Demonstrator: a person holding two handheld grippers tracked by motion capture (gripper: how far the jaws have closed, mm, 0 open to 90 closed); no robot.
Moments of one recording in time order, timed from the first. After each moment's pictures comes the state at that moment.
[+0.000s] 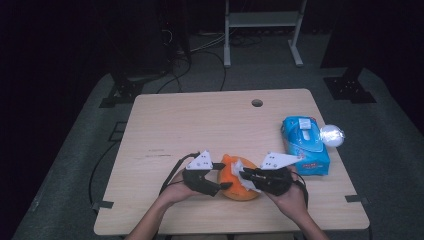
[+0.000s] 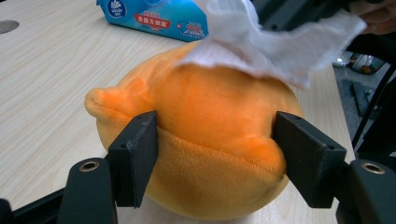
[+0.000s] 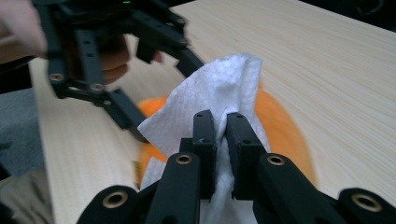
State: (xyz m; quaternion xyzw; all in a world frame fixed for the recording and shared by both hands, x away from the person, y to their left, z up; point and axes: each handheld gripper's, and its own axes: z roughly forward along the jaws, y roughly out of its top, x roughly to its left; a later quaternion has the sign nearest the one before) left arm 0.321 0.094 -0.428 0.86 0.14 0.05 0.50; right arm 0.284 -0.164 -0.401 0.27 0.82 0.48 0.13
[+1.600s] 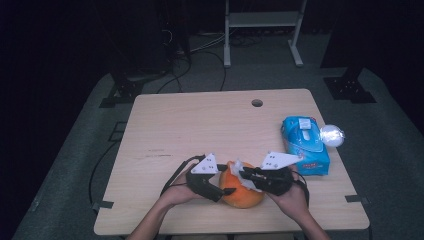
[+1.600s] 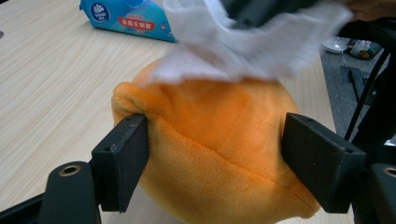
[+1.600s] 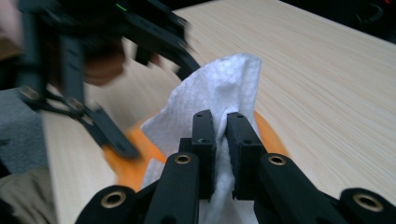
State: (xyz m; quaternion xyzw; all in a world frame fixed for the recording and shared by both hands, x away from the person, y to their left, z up) left arm 0.311 0.084 -0.416 0.87 0.12 0.06 0.48; right arm 0.282 -0.165 -0.394 0.26 0.83 0.48 0.13
